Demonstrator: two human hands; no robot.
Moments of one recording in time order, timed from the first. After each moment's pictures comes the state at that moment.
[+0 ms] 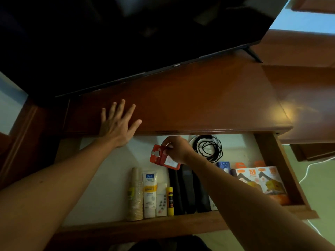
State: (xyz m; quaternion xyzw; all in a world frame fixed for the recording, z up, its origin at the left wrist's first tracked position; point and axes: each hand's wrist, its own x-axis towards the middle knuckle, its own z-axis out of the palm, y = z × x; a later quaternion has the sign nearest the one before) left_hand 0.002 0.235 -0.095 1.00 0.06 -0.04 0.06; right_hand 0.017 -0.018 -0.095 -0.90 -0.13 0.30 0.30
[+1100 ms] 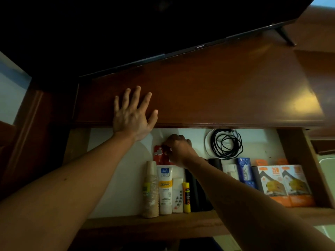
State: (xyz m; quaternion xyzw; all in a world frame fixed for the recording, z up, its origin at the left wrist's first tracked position) left_hand 0.002 0.230 -0.103 1.00 0.08 0.03 0.04; right_hand -0.003 0.025 -0.155 -0.92 -0.25 0.26 0.14
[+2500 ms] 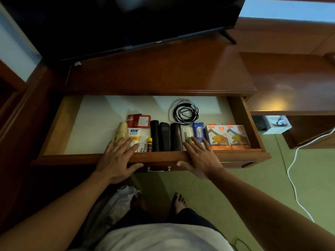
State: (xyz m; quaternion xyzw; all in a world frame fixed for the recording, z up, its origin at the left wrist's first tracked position) left_hand -0.266 0.089 -0.130 0.99 -0.04 -0.09 0.03; right_hand -0.168 -0.241 -0.116 -0.93 -0.33 0.14 0.00
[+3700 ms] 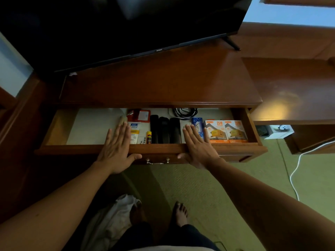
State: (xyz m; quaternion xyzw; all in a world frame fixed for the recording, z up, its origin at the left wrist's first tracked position) left_hand -0.170 0.114 -0.112 0.99 0.00 -0.13 0.02; right_hand -0.076 -0.205 -0.110 -0.93 -0.33 0.13 -0.02
